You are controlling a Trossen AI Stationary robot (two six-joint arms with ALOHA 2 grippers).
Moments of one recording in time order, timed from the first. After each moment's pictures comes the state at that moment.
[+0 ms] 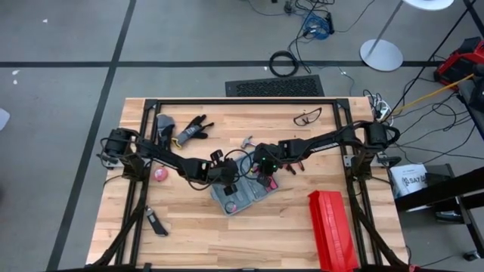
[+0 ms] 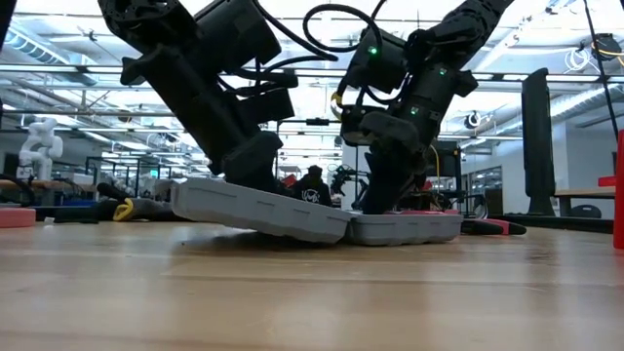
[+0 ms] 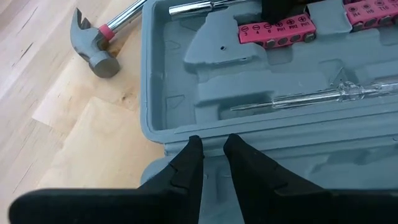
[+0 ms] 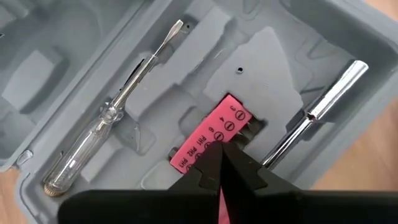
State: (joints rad) left arm -0.14 1.82 0.87 -0.01 -0.43 -0.33; right arm -0.05 1.80 1.00 -0.26 -0.09 0.36
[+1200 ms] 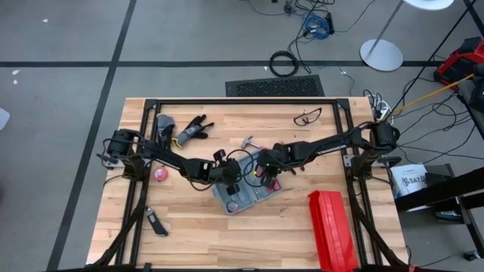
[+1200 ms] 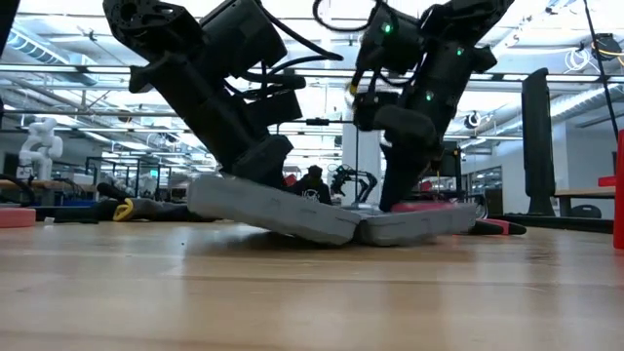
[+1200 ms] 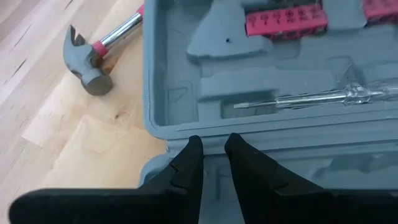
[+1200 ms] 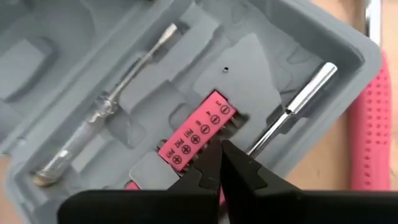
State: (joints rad) left arm -0.14 1.83 0.87 0.04 -0.42 -0.31; right arm 0.00 1.73 1.00 -0.40 0.08 0.41
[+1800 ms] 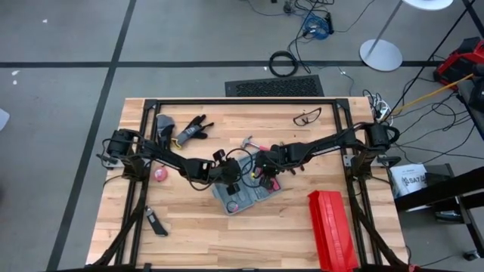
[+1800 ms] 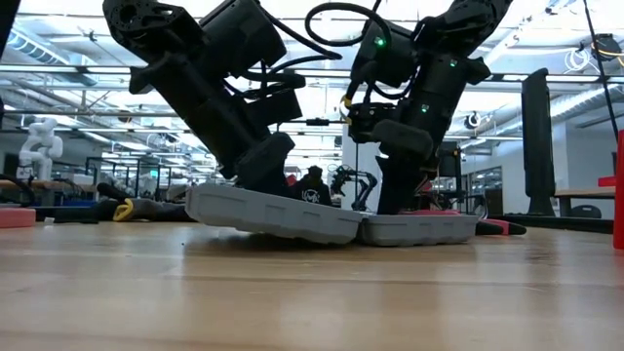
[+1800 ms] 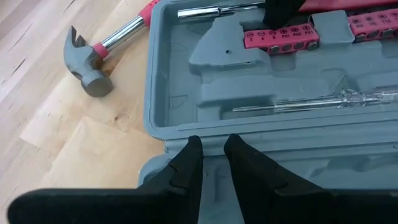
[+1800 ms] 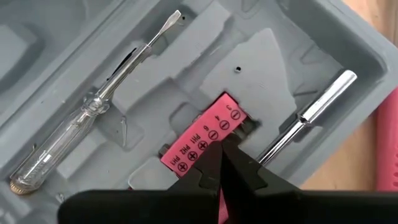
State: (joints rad) left arm -0.13 1.83 0.87 0.08 -0.42 -0.31; right arm 0.00 1.82 1.00 -0.36 0.05 0.36
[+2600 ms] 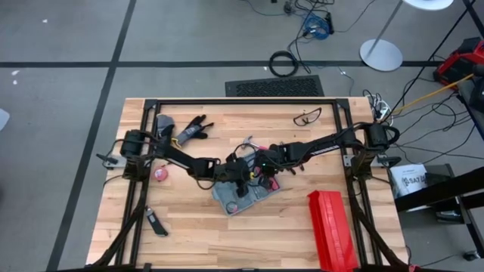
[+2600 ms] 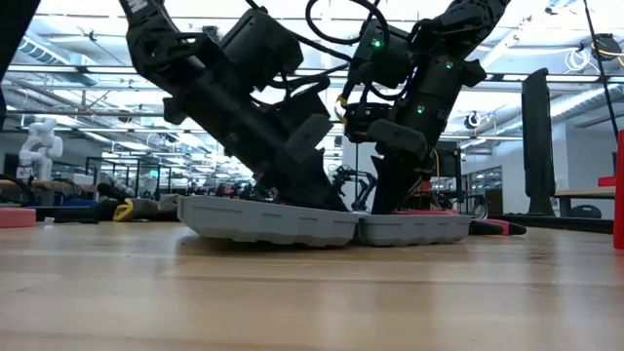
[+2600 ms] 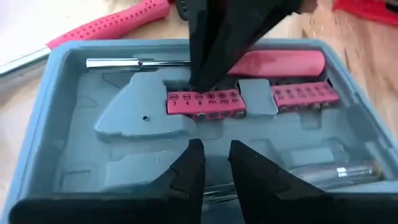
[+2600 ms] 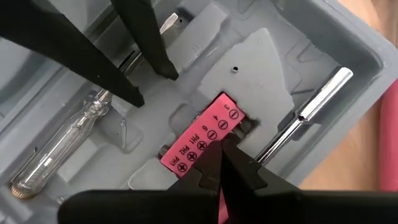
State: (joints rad) left arm -0.07 1.98 0.90 0.36 -0.19 -0.37; right arm -0.01 1.83 1.00 -0.36 0.05 0.35
